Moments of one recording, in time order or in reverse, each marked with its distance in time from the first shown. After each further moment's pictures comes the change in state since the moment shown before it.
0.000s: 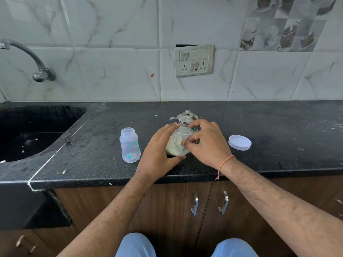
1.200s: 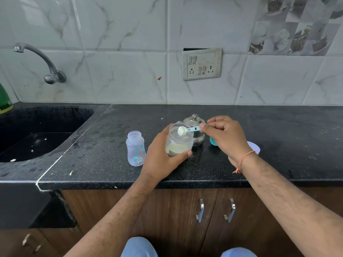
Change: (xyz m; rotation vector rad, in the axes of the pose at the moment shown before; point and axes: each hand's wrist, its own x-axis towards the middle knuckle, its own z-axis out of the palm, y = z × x) left_hand 0.005 -0.005 -0.002 -0.100 0.051 -0.294; right_hand 0.025 0.012 -0.023 0.575 0.162 0.213
